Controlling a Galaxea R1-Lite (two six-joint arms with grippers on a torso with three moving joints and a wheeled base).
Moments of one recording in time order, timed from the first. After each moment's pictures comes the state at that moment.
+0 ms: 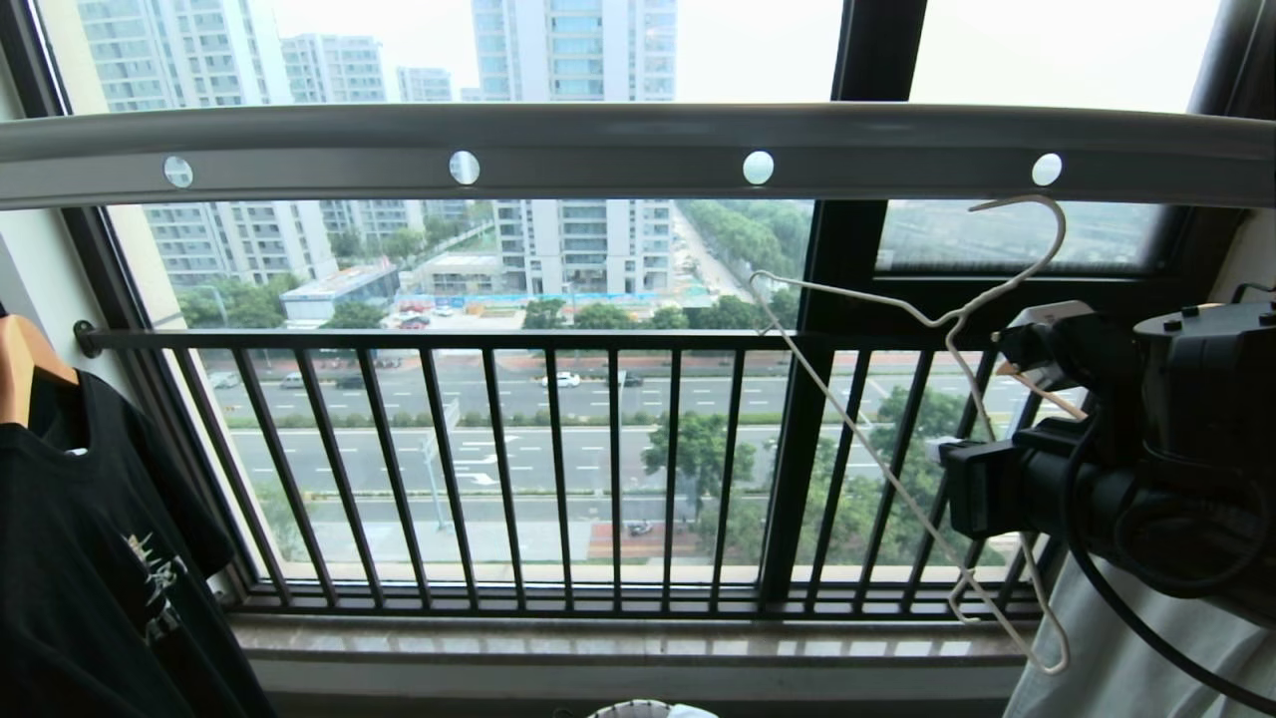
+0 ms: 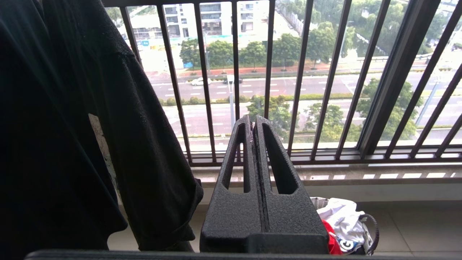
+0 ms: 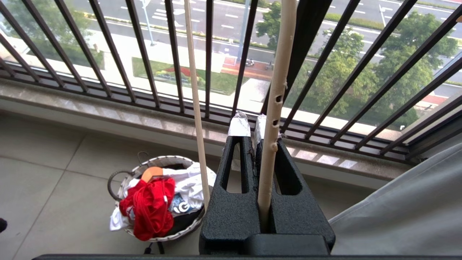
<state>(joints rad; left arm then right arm) -0.01 0.00 0.00 0.00 -0.01 0.02 0.50 1.41 -0.78 -0.21 -0.35 0.10</state>
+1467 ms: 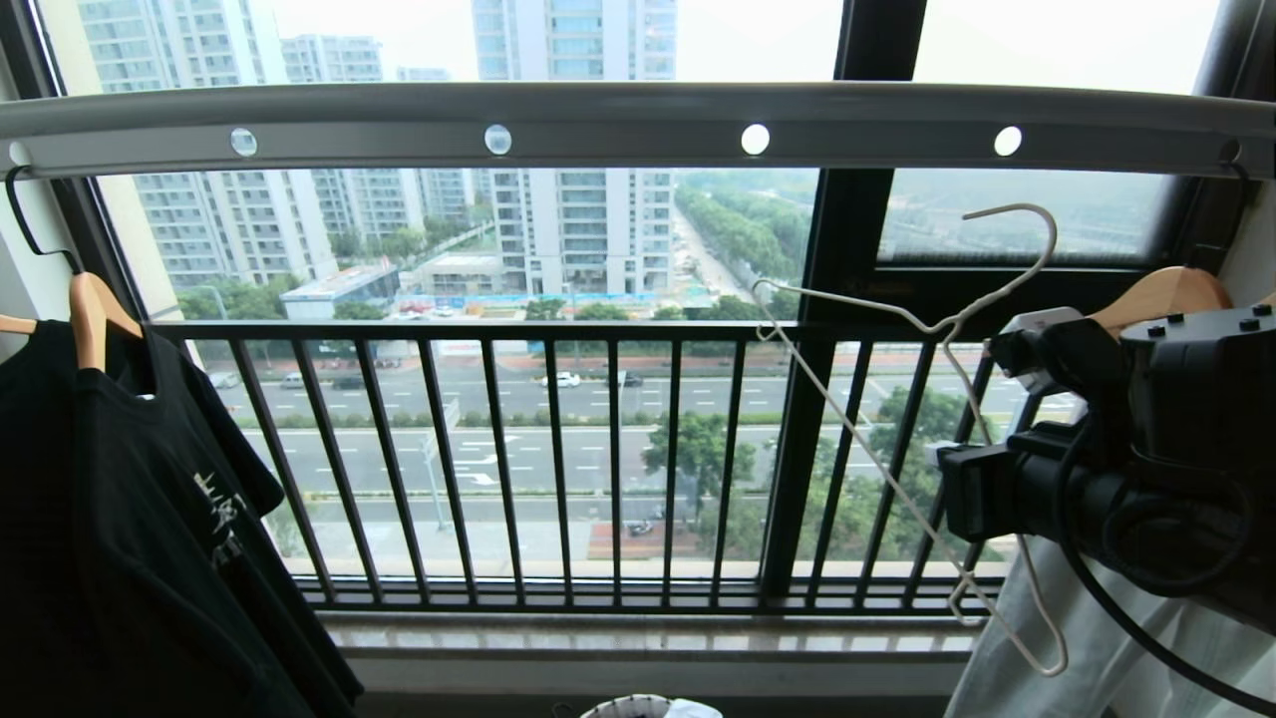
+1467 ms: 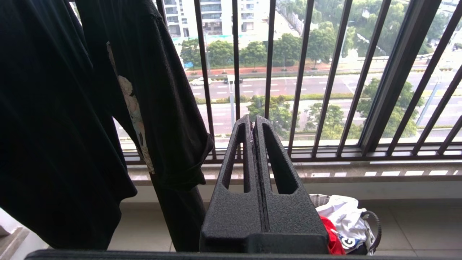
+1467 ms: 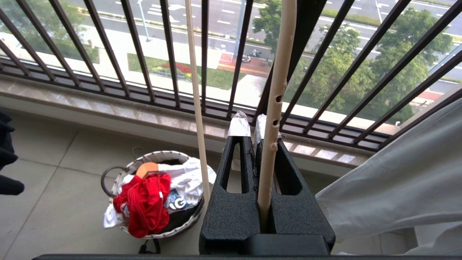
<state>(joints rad) -0.01 0.00 0.00 0.00 -0.01 0.02 0.50 1.42 -0.77 -0.21 -0.35 0.09</state>
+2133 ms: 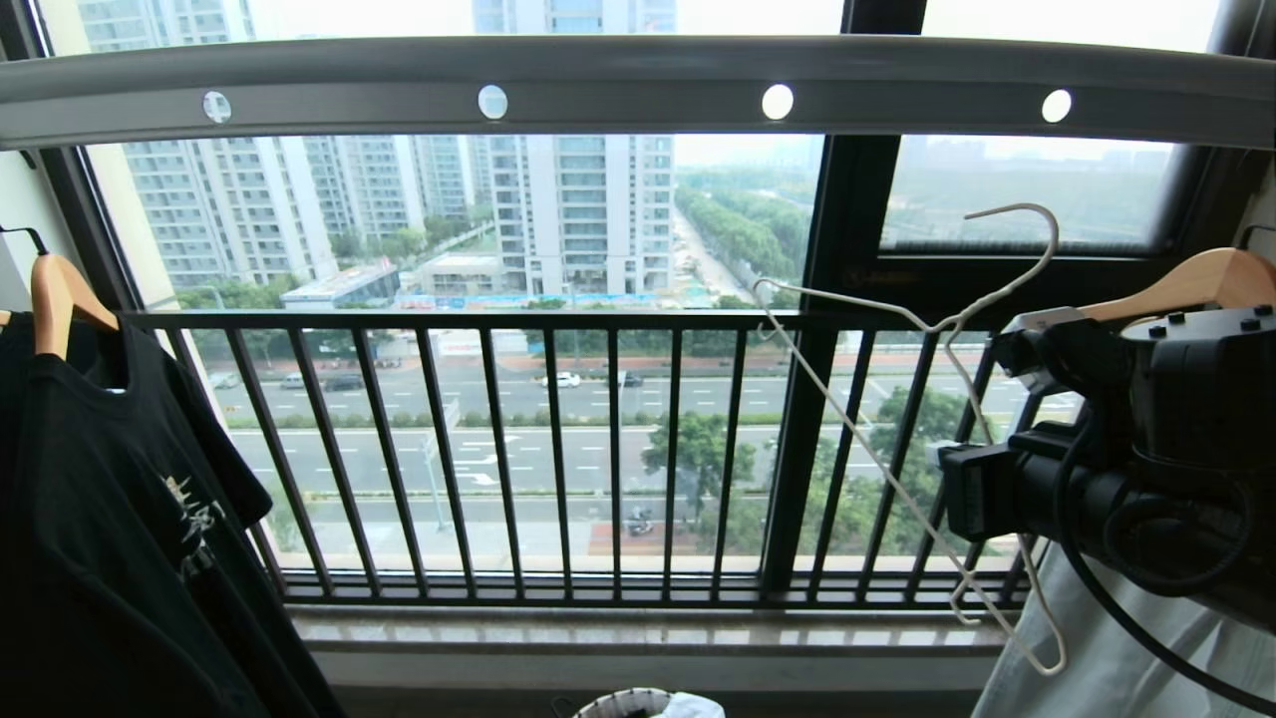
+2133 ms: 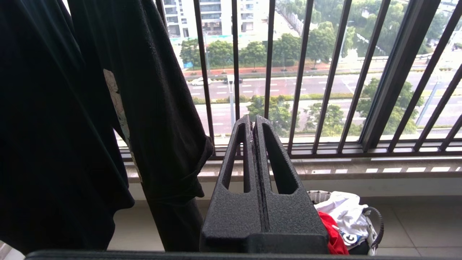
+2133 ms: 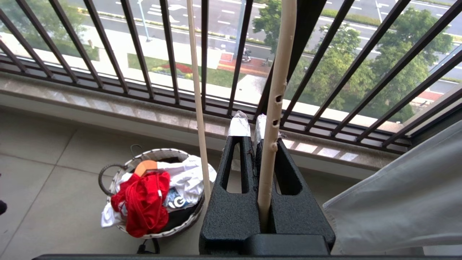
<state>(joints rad) -0.01 0.00 0.00 0.00 -0.01 0.02 0.50 1.42 -0.77 -0.21 -0.35 0.09</state>
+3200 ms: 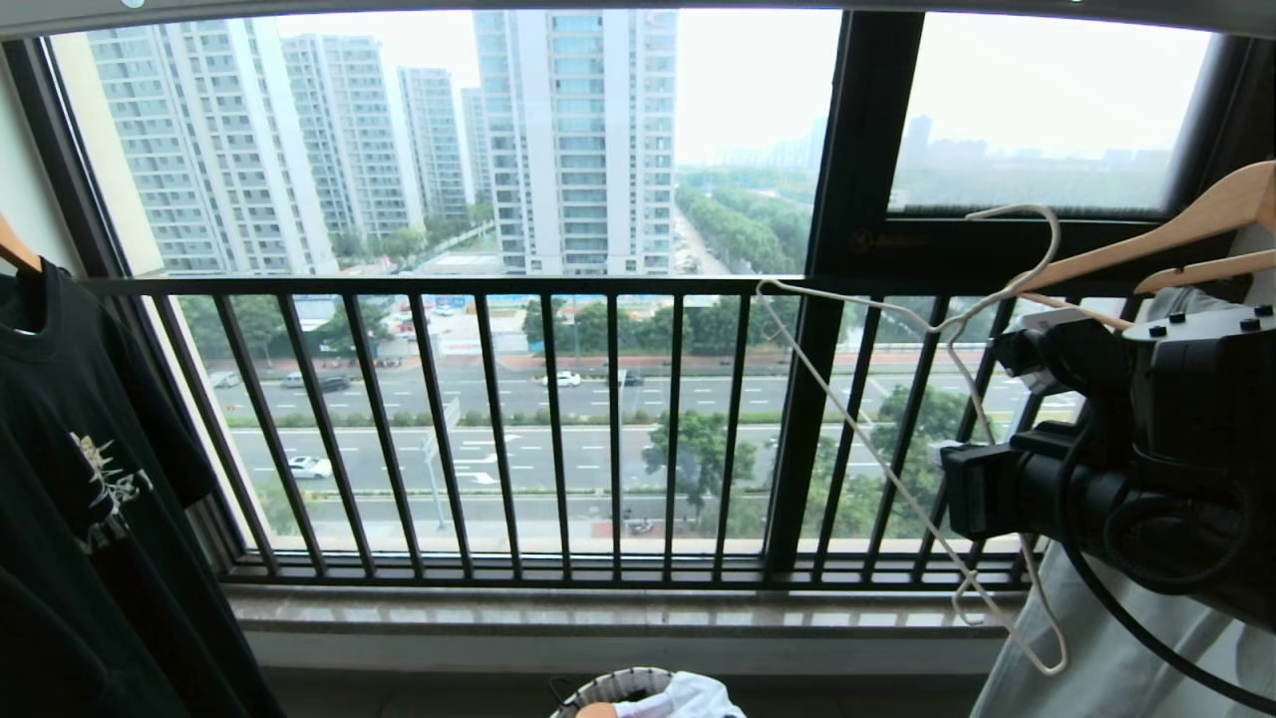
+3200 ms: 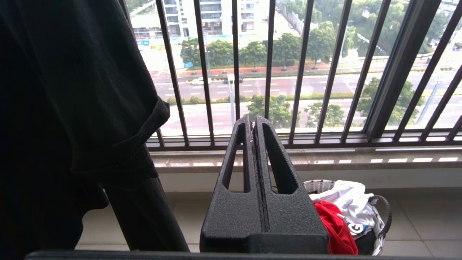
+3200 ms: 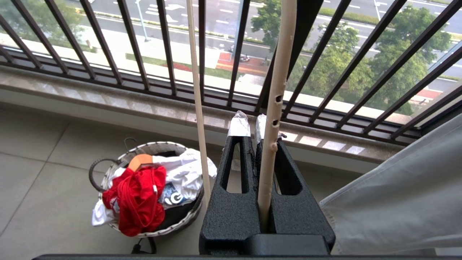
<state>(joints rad) -0.01 0.00 0.00 0.00 -0.01 0.02 0.49 1.42 -0.77 -0.21 -0.35 0.09</state>
